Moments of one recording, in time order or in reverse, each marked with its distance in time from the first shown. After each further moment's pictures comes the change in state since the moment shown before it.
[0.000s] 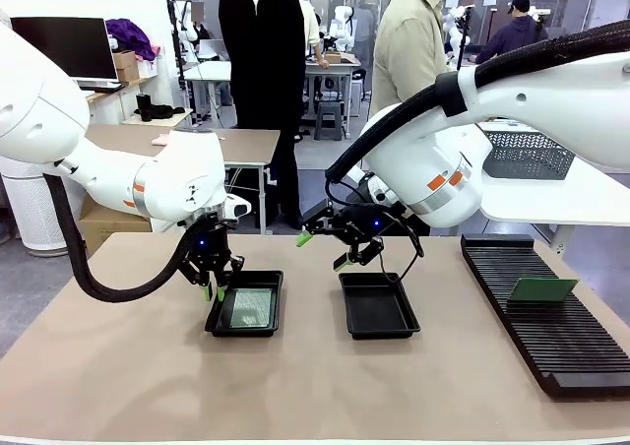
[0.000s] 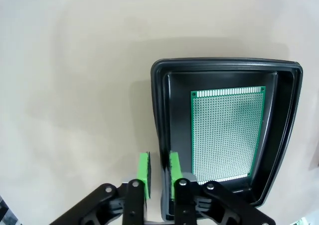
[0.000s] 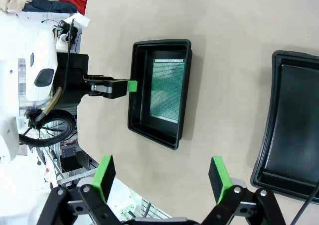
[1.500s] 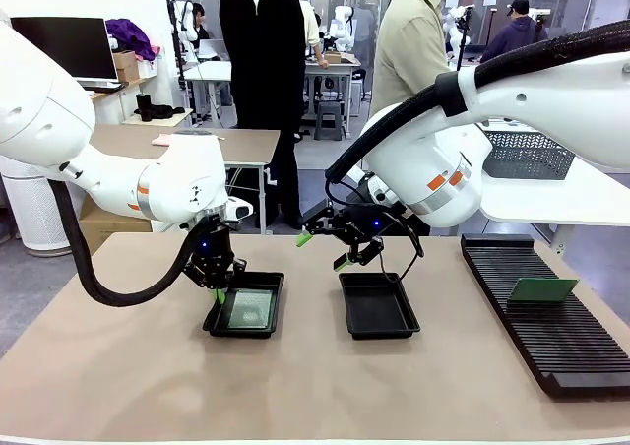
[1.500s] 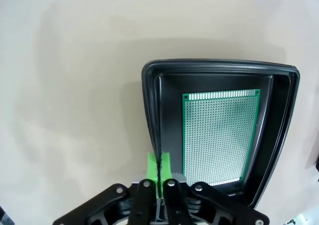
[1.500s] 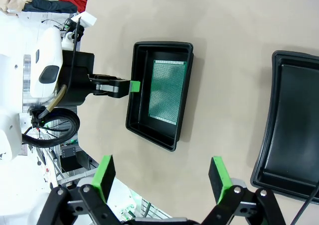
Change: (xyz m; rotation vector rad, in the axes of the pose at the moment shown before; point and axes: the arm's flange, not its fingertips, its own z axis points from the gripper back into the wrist) left arm 0.004 -0.003 -0.007 -0.035 0.023 -0.009; right arm 0.000 0.000 0.000 0.000 0.000 0.000
